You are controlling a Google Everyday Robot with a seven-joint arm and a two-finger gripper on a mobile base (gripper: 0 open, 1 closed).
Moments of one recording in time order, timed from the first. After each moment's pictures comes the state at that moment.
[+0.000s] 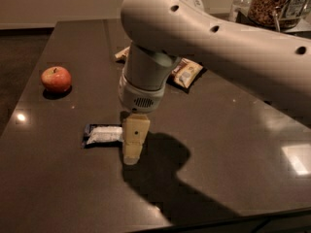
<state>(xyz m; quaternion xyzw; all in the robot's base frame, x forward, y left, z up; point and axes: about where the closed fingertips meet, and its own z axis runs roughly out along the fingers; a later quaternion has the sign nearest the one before) 0.450 0.061 0.850 -0.75 0.64 0.11 0.12</state>
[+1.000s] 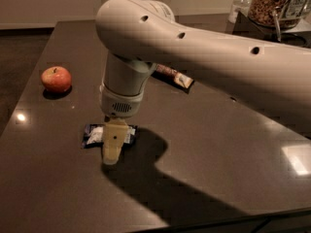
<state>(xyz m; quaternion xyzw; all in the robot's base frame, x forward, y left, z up) 0.448 0.103 0.833 -0.74 0.65 0.13 0.11</state>
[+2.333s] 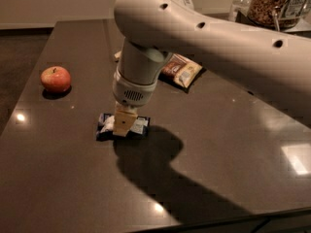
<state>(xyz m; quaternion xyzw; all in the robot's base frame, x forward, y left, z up) 0.472 0.079 0.850 -0.70 0.69 0.11 0.13</state>
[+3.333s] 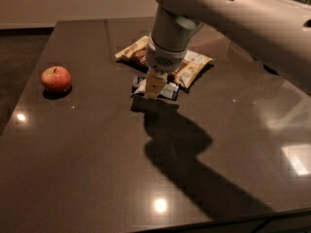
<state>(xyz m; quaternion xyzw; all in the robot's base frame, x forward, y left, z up) 0.557 -0.001 0.890 -0.64 0.75 0.01 0.17</state>
